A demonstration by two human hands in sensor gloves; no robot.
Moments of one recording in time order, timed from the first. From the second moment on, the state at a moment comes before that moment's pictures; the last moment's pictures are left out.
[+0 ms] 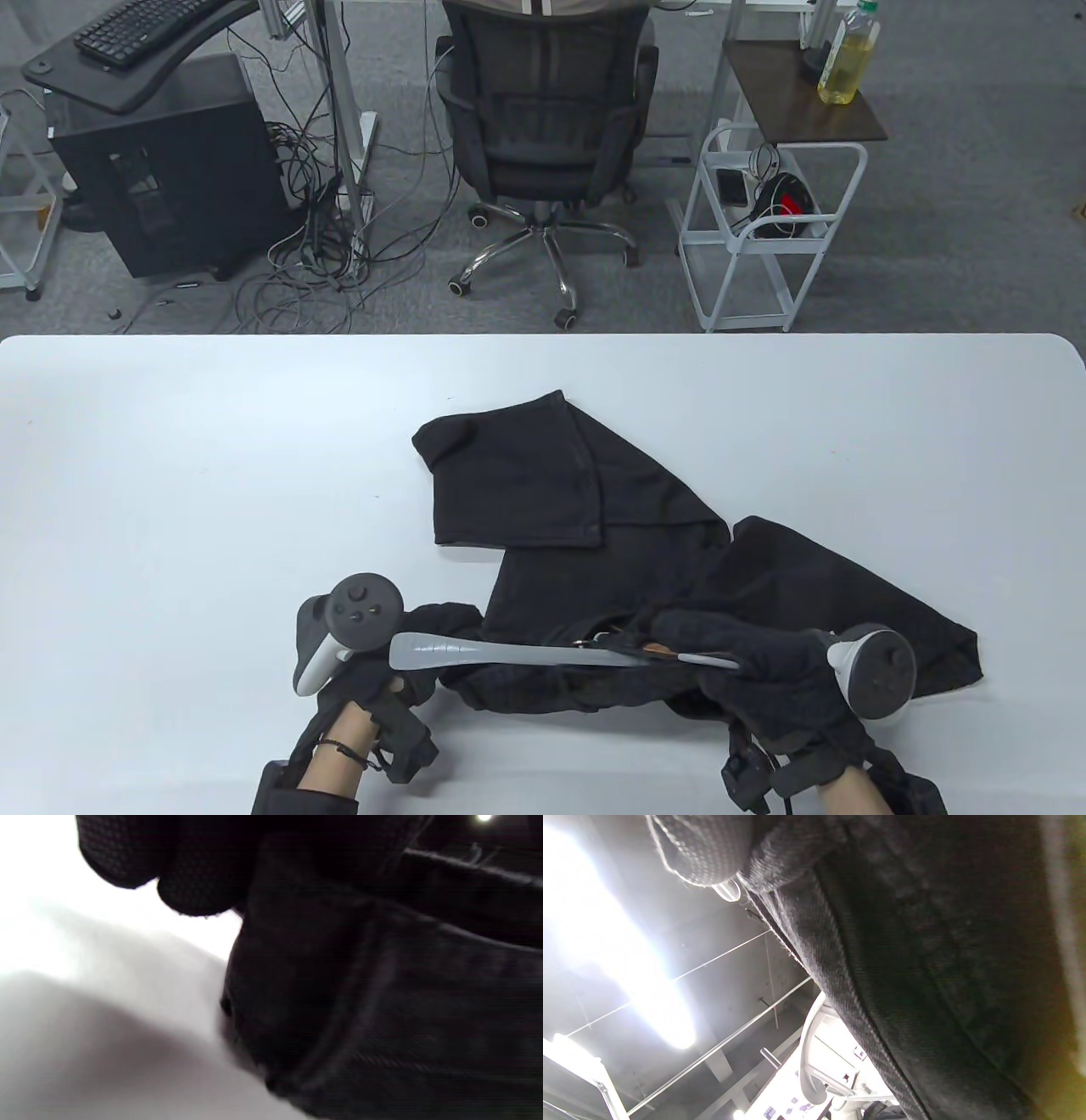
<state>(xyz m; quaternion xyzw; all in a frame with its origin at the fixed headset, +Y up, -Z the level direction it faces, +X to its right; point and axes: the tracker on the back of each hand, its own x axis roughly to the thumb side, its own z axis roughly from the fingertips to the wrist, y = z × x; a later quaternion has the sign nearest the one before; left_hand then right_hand) -0.195 -0.748 -0.280 -0.10 -0.12 0.37 0.91 0.193 -0.663 -0.230 0.35 -0.07 0.73 0.58</state>
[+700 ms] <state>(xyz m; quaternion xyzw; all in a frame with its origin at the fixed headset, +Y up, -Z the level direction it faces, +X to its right) -0.211 -0.673 -0.236 0.22 -0.14 0.31 0.91 0.171 -0.660 -0.215 0.26 -0.25 0.91 0.22</state>
